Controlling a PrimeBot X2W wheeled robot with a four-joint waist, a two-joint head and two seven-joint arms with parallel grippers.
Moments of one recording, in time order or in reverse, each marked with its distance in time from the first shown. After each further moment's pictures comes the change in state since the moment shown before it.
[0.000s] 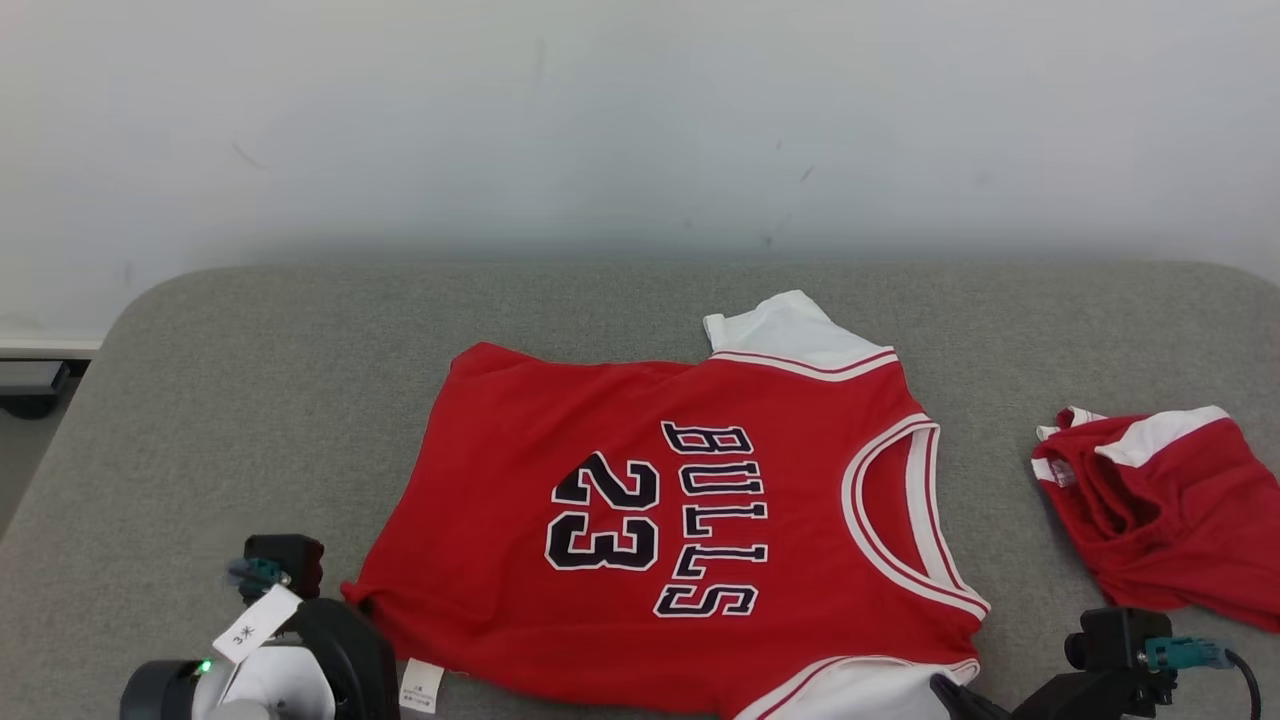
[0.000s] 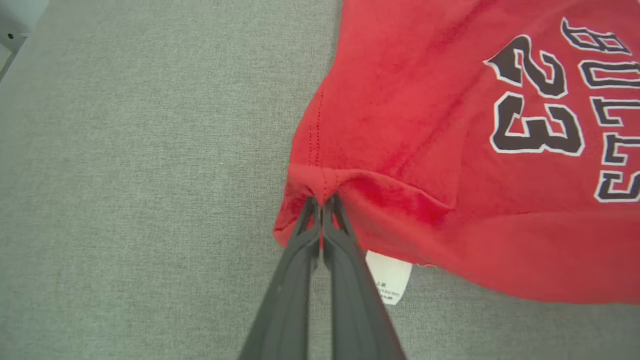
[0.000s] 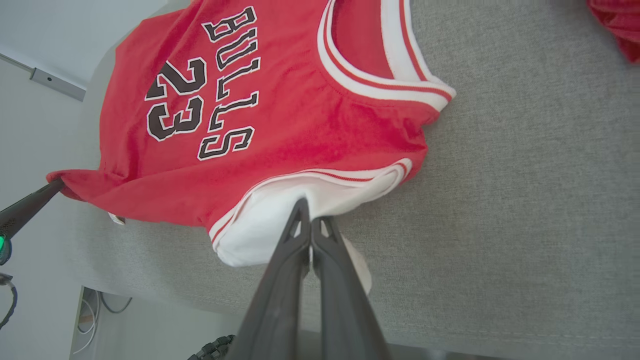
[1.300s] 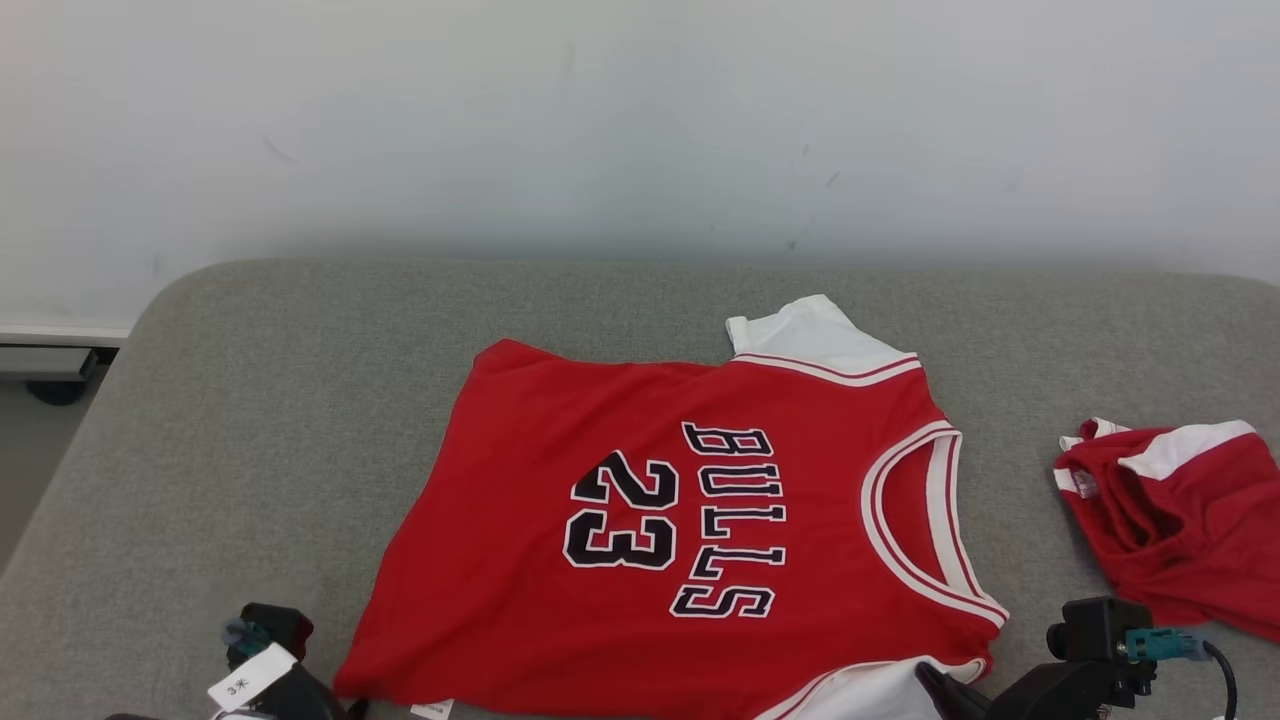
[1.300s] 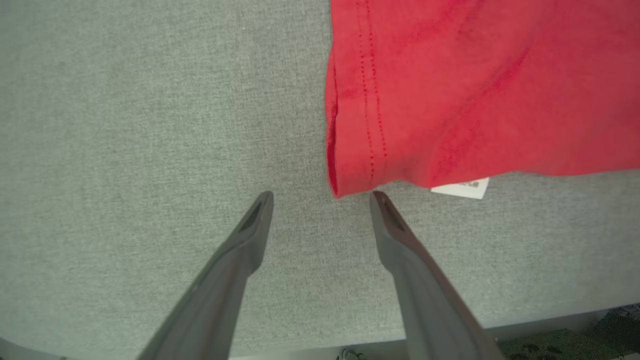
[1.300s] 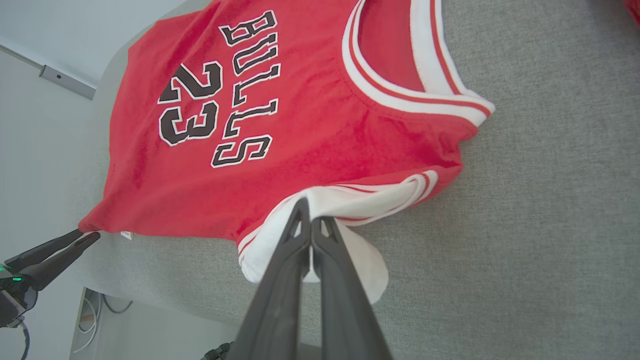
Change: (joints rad) left arm 0.050 0.115 -0.071 0.069 0.012 -0.142 0.050; right arm -0.033 0.014 0.022 0.037 -0.011 -0.016 -0.035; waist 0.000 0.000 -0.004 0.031
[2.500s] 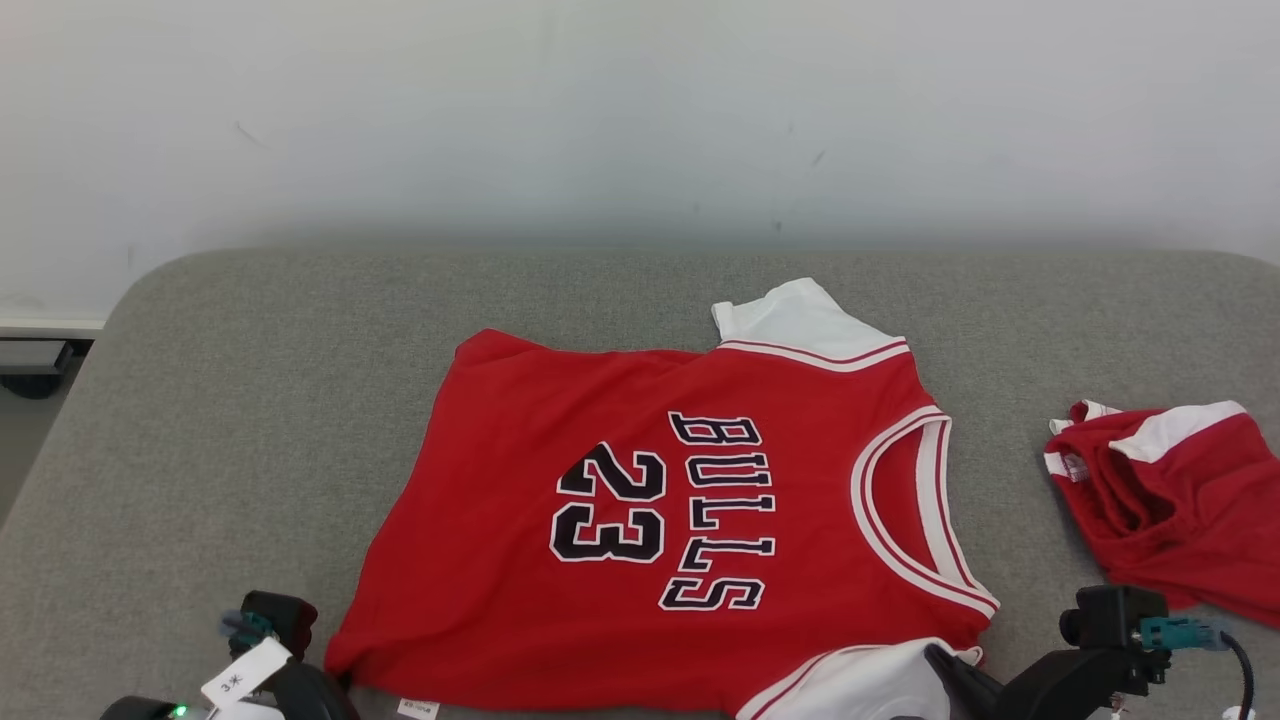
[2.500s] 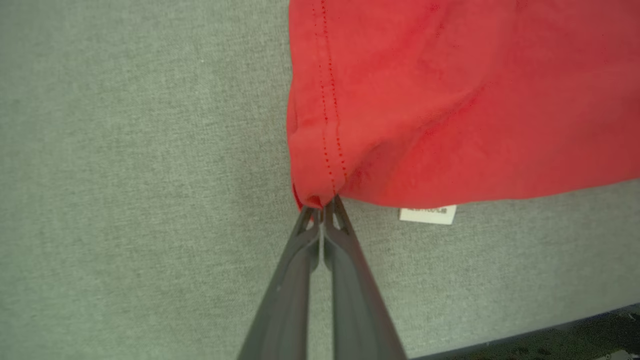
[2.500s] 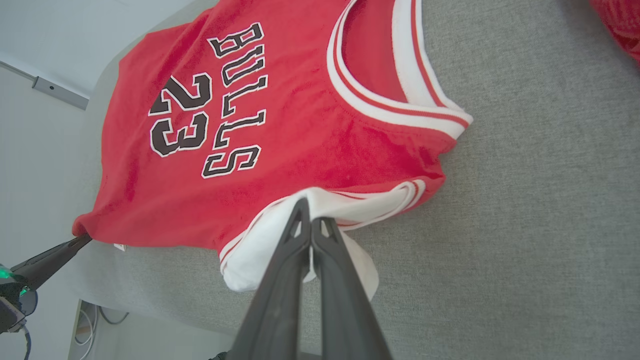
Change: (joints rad) left arm -0.015 -0.002 -0.015 0.000 -0.019 -0.034 -0.040; right arm -0.011 0.003 -0.009 -0.014 -0.010 0.000 -0.001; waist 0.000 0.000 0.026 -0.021
